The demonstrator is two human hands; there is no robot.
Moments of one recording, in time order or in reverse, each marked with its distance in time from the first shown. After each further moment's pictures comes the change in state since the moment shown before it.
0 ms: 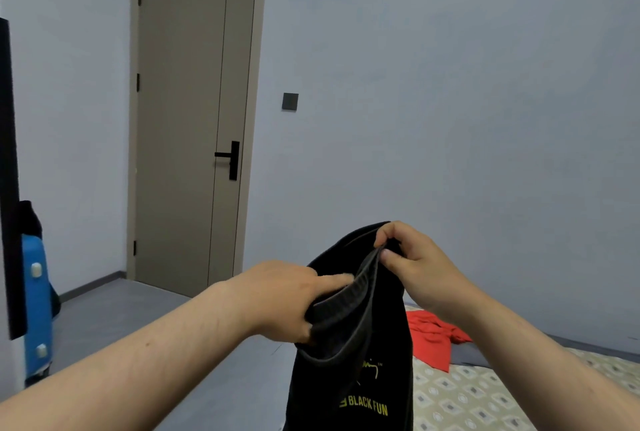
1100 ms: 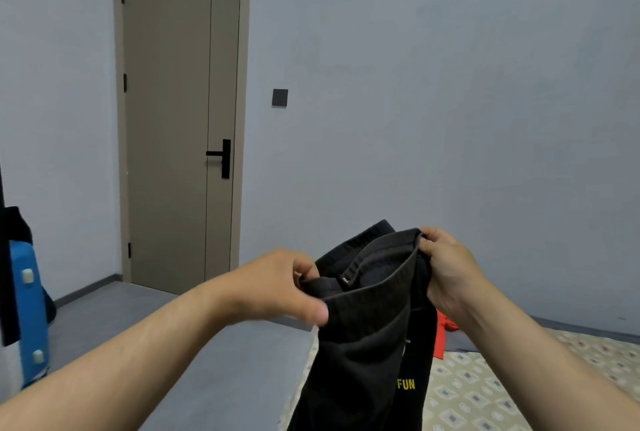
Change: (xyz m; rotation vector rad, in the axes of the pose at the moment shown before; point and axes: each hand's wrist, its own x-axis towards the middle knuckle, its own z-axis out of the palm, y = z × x) left_hand -0.002 -0.001 0.000 -1.062 0.069 -0.117; right_hand -0.005 0.021 -0.025 0.700 0.408 0.357
